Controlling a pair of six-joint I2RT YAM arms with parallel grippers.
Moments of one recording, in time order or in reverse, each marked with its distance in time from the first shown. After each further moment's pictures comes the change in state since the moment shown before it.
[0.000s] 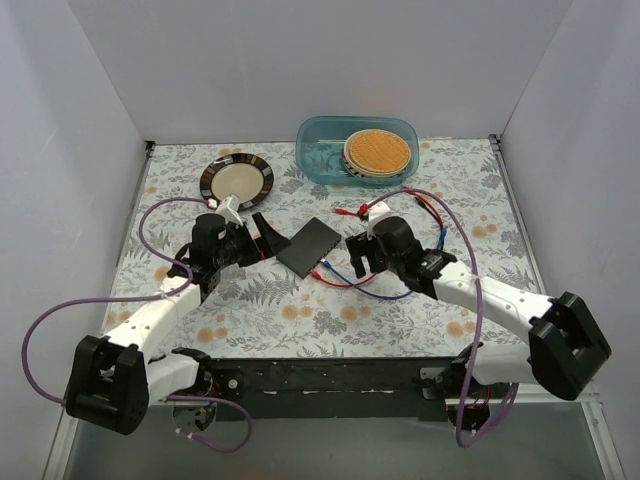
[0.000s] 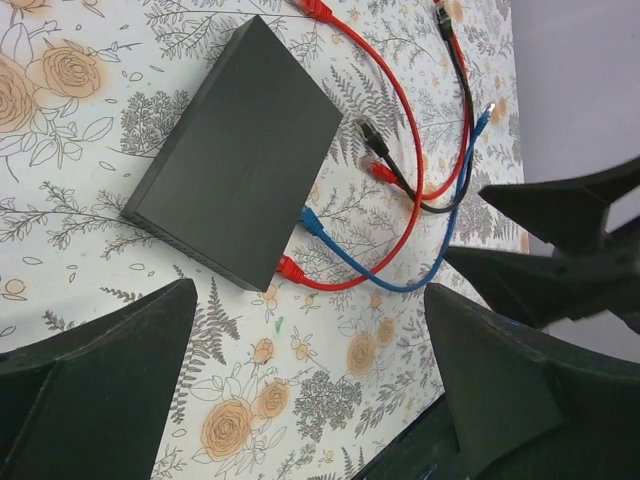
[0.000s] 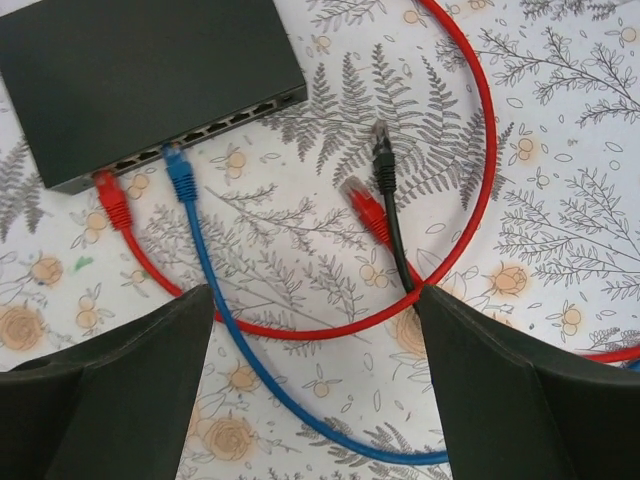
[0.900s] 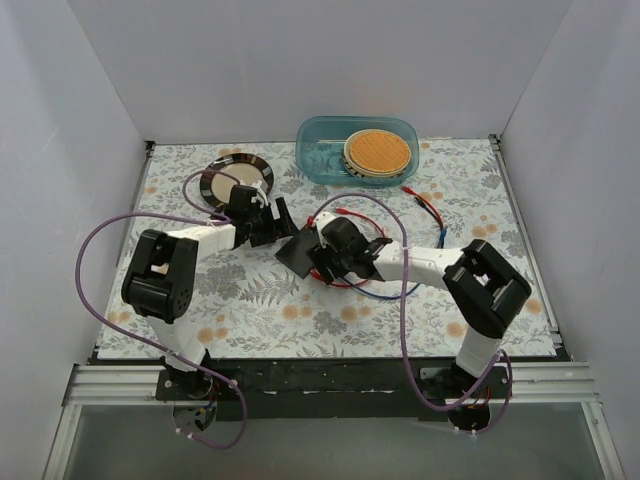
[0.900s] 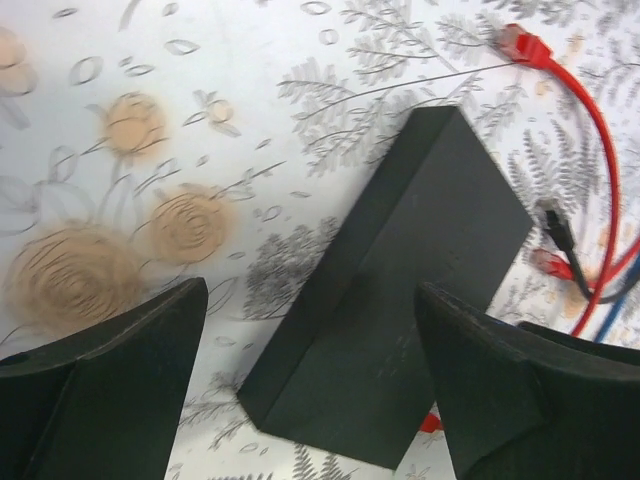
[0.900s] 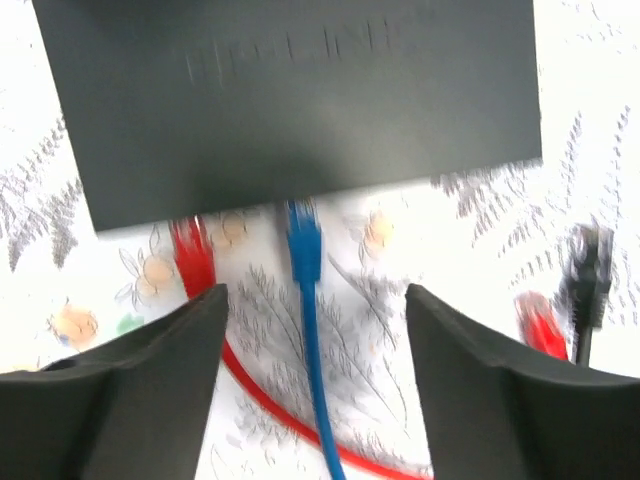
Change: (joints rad) left arm -0.005 0.671 0.381 -0.013 -0.075 0.158; right arm 0.109 0.512 0.277 0.032 -0.072 -0.064
